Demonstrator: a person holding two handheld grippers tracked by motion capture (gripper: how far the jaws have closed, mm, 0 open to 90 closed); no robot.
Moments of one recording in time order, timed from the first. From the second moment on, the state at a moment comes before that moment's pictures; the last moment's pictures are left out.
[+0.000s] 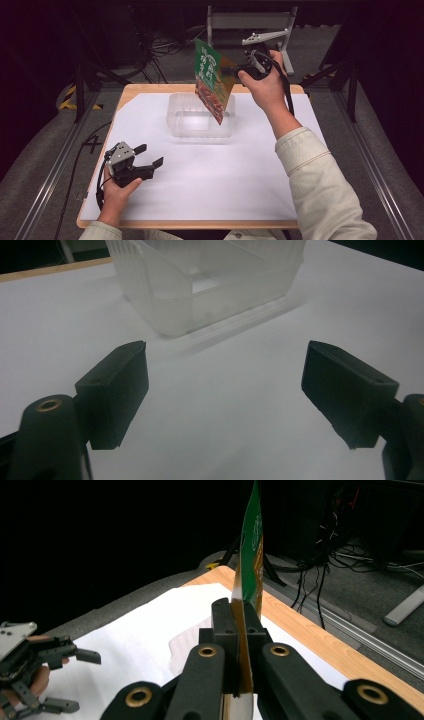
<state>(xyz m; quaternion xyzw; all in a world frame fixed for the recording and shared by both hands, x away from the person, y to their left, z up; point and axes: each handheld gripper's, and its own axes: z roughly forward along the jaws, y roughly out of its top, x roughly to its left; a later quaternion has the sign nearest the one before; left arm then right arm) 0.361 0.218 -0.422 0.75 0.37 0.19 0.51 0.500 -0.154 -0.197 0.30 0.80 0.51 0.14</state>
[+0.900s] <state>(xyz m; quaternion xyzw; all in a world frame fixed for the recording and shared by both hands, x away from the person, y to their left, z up) 0.362 0.221 -0.422 0.75 0.38 0.20 0.50 0.522 -0.118 -0.221 0.32 0.78 0.52 0.11</state>
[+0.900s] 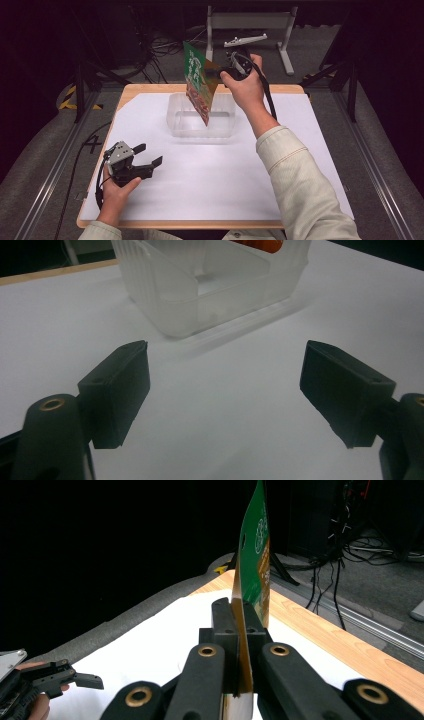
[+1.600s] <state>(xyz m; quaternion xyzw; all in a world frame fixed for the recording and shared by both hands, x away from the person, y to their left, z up) 0.362 0.221 -0.422 0.75 0.37 0.20 0.51 0.530 -0.107 -0.248 0.32 0.79 0.51 0.11</state>
